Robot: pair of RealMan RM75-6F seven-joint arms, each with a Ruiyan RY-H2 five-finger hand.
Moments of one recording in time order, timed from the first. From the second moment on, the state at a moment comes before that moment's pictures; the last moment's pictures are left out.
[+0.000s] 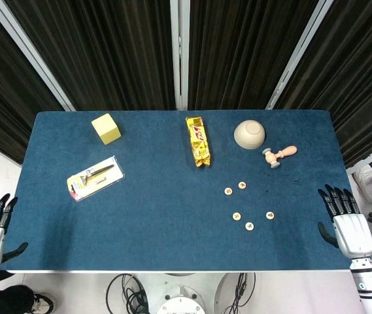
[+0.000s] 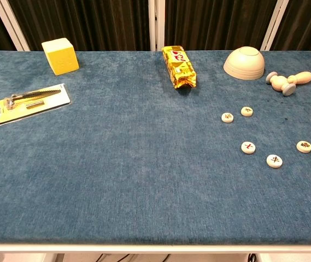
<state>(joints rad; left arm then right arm) 0.00 -1.12 -0.01 -1.65 1.55 1.58 0.17 0.13 -1.26 0.00 -1.40 -1.56 1.49 0.00</state>
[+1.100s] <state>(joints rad) 0.01 -1.09 0.00 -1.67 1.56 1.58 0.15 0.45 -1.43 0.09 -1.58 -1.46 1.03 -0.48</state>
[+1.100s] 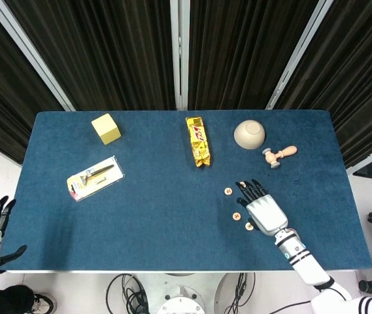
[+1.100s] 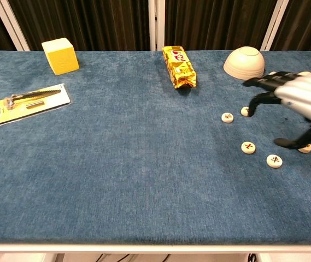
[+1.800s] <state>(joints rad) 0.02 -1.08 0.00 -1.68 1.55 1.58 0.13 0.51 -1.52 0.07 -1.53 -1.35 0.98 -0.56</state>
